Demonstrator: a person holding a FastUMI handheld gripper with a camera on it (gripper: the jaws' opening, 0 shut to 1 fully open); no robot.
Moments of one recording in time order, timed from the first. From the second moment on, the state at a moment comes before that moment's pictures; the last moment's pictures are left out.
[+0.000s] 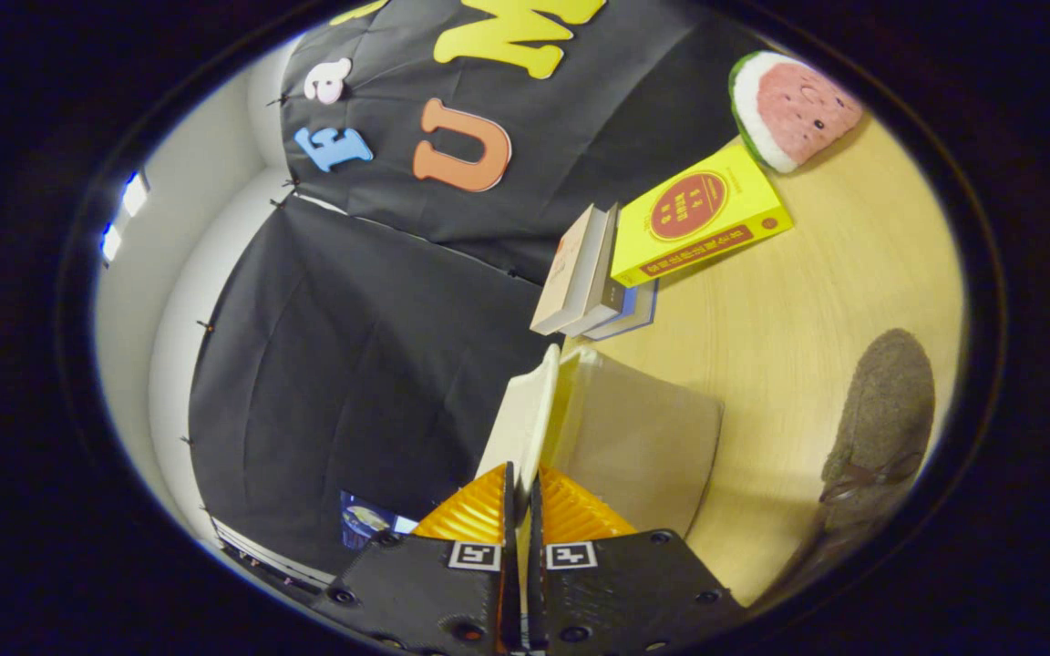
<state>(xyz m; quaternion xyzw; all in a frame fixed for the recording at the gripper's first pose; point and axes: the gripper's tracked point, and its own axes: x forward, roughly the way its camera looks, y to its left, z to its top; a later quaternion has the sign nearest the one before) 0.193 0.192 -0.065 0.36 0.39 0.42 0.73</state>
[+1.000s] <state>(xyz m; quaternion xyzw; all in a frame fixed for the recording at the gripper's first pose) 0.168 0.422 0.076 0.35 0.32 0.46 0.75</state>
